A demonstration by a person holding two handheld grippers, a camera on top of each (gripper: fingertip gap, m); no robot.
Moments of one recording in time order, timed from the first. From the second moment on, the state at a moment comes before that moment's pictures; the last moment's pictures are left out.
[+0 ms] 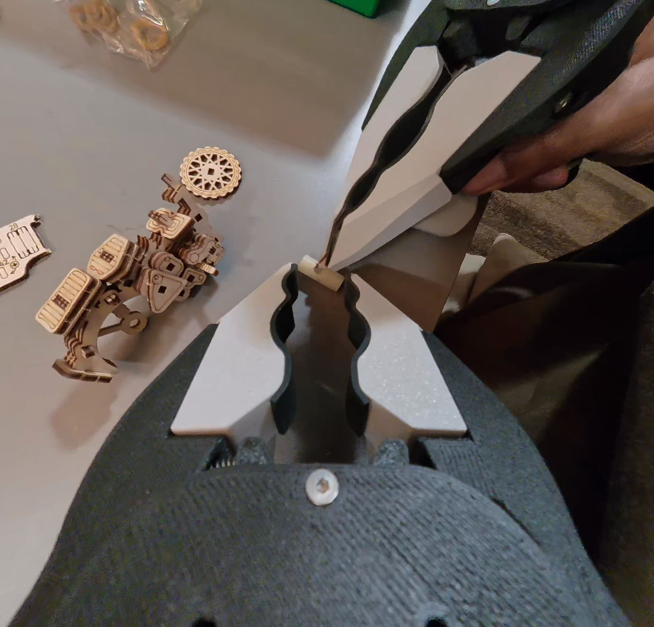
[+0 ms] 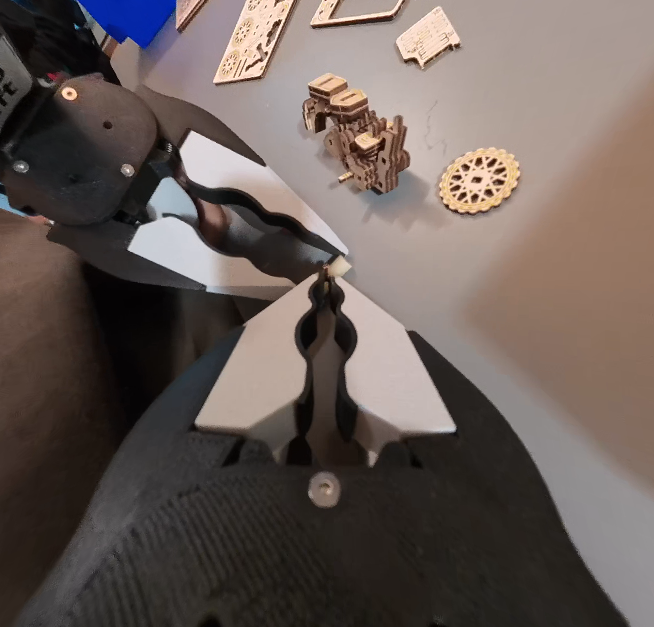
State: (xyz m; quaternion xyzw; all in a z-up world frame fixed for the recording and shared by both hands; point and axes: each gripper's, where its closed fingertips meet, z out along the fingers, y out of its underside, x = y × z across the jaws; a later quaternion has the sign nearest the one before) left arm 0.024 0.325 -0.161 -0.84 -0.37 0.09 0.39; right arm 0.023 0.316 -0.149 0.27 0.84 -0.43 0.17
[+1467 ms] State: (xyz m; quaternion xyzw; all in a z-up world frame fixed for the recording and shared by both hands) left arm 0.021 0.323 -0.158 -0.82 -0.40 0.06 0.41; right arm 0.020 0.321 -0.131 0.25 0.81 -0.49 0.21
